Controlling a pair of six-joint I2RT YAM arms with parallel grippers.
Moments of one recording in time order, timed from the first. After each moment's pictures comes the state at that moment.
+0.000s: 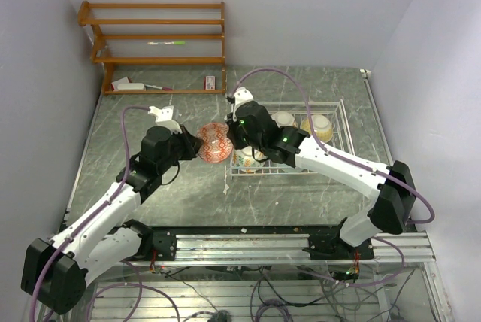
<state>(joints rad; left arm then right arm) -0.48 0.90 0.58 -0.03 0.01 -0.56 0.96 1.54 1.31 -0.34 0.26 0.29</state>
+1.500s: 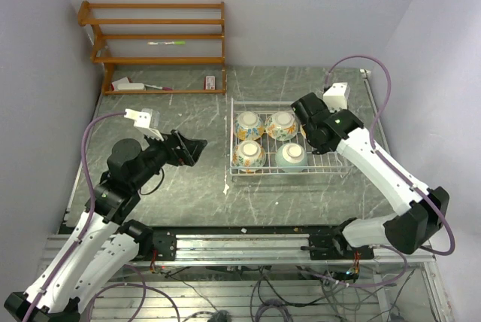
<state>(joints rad) -0.48 0.59 0.69 -0.20 0.12 -0.50 0.58 1.32 1.30 -1.10 1.07 0.48</state>
